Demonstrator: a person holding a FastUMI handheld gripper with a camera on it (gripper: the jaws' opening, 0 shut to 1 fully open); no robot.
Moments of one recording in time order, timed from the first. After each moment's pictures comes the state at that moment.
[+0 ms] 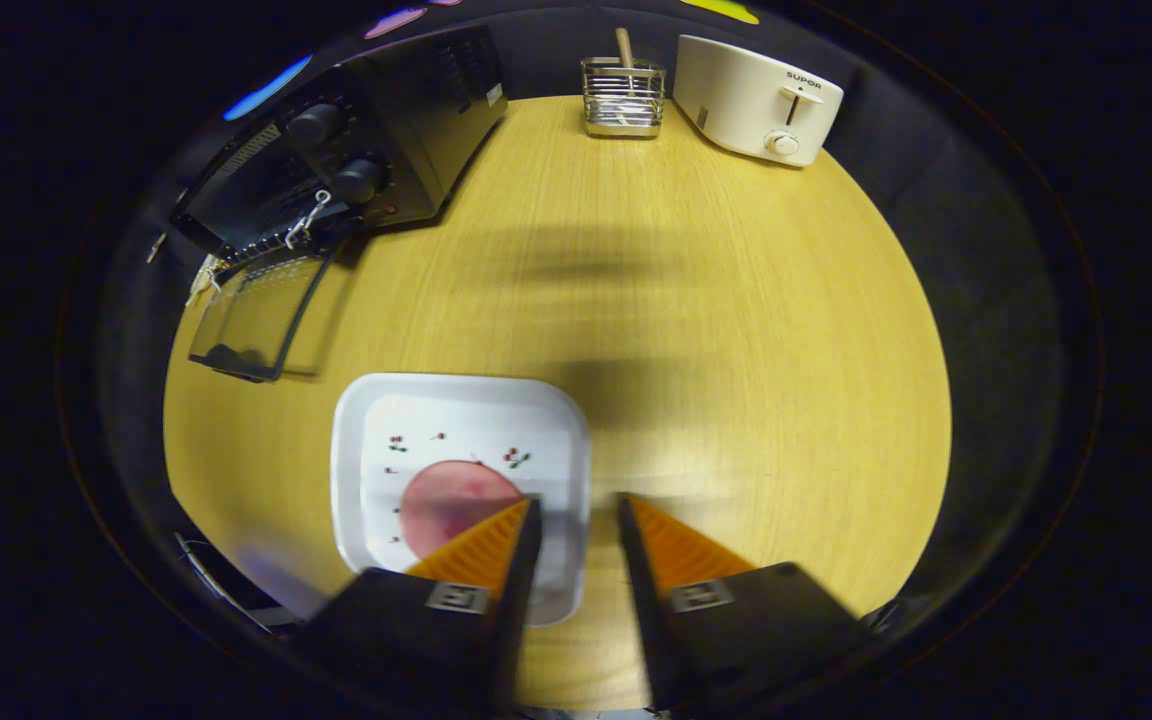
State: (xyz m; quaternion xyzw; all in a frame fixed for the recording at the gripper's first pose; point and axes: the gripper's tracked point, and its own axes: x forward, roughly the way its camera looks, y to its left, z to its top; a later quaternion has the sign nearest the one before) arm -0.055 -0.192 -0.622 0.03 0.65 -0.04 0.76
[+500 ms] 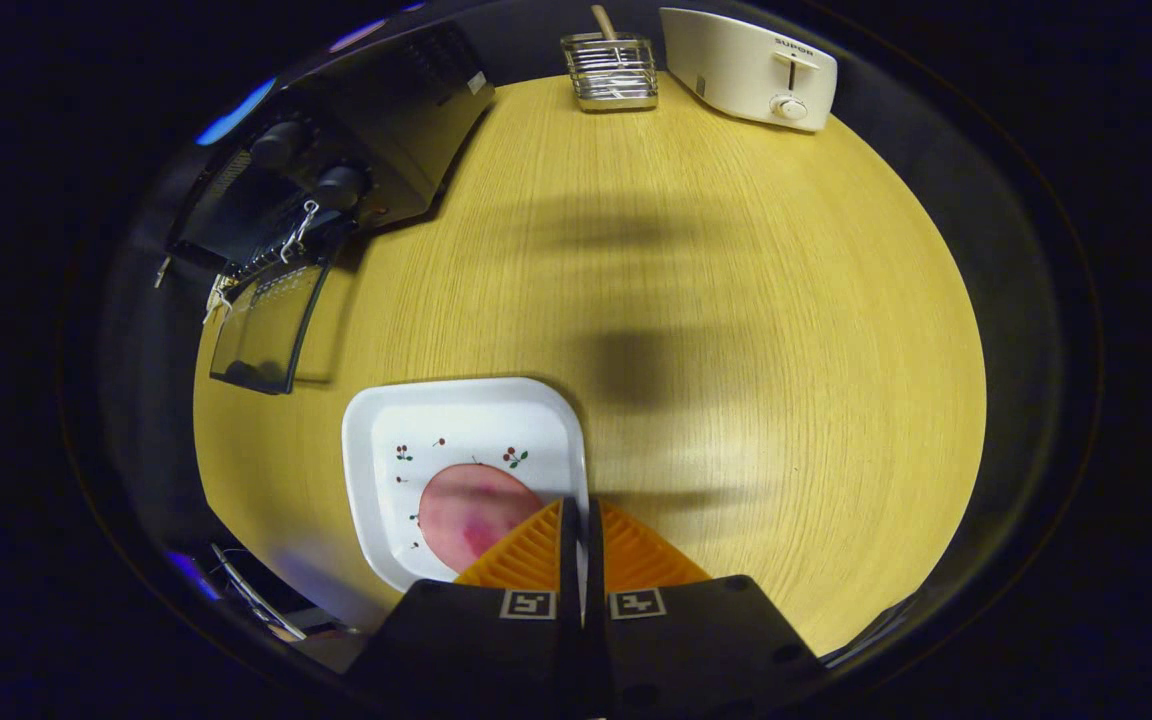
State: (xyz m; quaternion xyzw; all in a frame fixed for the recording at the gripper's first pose) arm -0.058 -0.190 -0.597 0.10 0.68 -0.02 0.73
